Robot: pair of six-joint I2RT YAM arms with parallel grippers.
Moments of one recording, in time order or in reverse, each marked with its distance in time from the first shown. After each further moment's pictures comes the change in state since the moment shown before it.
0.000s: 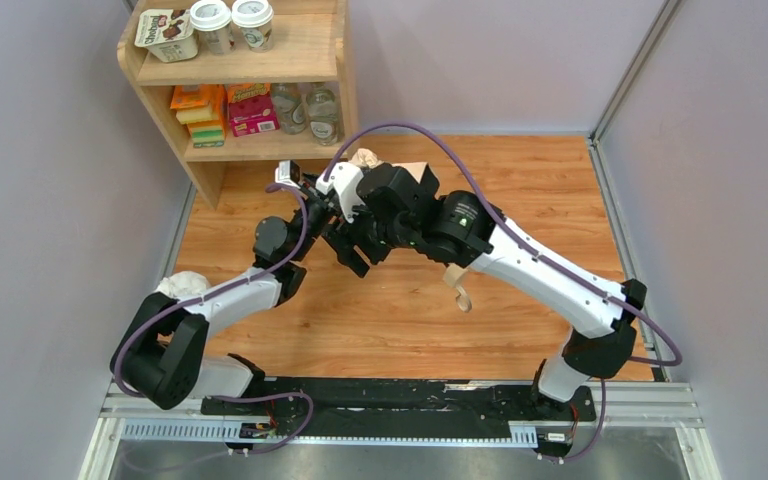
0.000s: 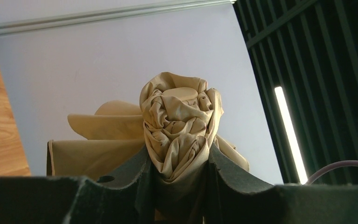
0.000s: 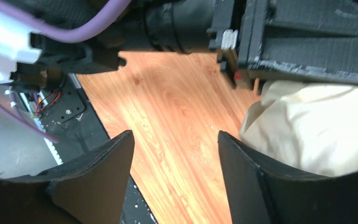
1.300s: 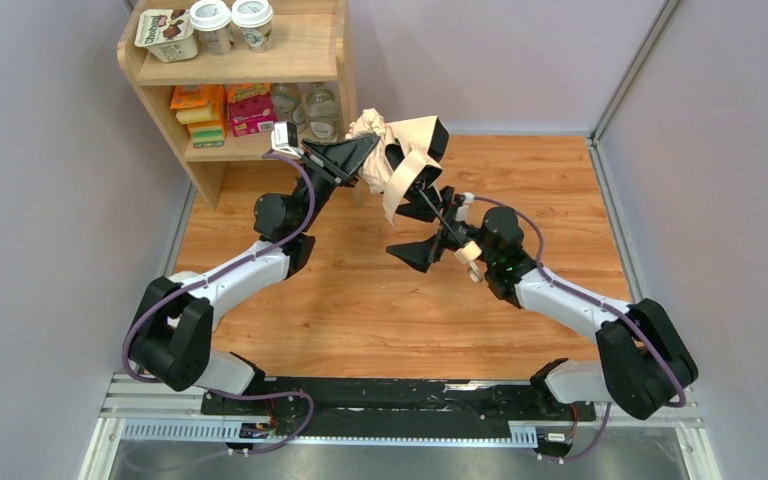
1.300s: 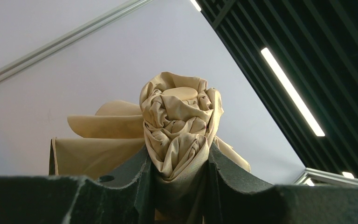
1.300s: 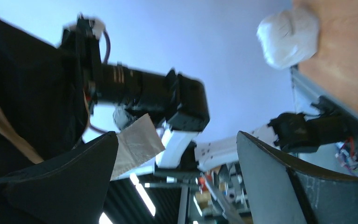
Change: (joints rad) left arm 0.000 0.100 0.262 0.097 0.053 0.195; right arm -0.576 -0.353 -1.285 1.559 -0.661 1.883
